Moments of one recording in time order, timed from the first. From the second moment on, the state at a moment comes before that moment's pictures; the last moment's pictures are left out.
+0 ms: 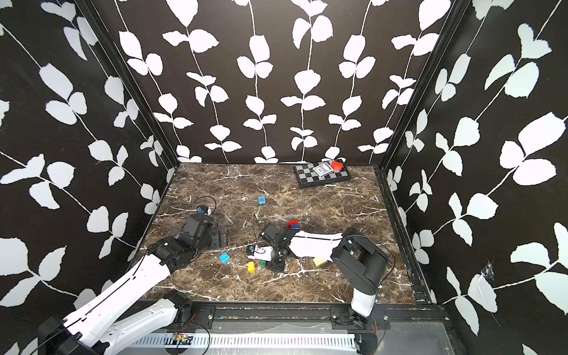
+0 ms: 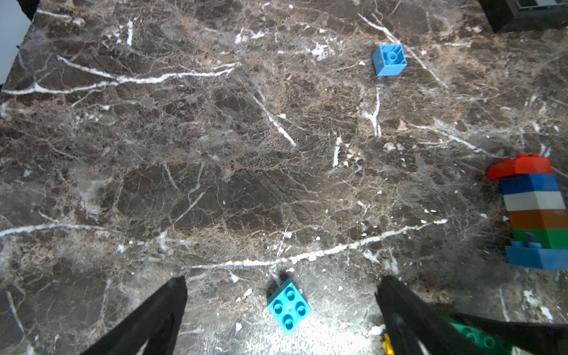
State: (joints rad) left arm -0.55 0.91 0.72 -0.71 -0.30 -0.50; right arm 0.97 1.77 1.02 -0.46 -0.22 -0.50
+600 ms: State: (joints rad) left arm -0.54 1.10 0.74 -0.79 -0.22 -0.55; right arm 0.88 1.32 0.89 -0.35 -0.21 -0.32
